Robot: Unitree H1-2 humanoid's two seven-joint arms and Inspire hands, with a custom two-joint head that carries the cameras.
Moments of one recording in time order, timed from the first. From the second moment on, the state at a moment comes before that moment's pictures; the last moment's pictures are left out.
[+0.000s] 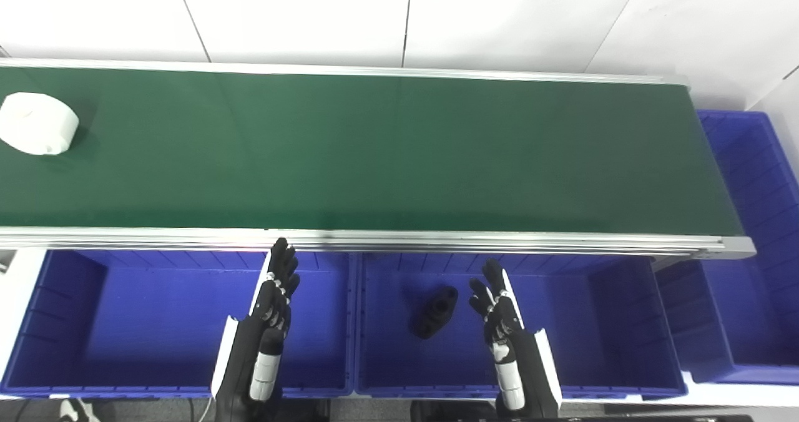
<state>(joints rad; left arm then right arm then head) 0.72 0.01 -0.32 -0.34 0.00 -0.26 -0.04 0.77 0.04 0.31 -0.28 -0.10 -0.29 -0.03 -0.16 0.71</state>
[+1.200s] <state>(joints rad) 0.71 -0.03 -0.28 -0.30 0.08 -0.34 0.01 0.73 0.02 0.28 -0.26 -0.10 -0.29 -0.03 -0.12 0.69</state>
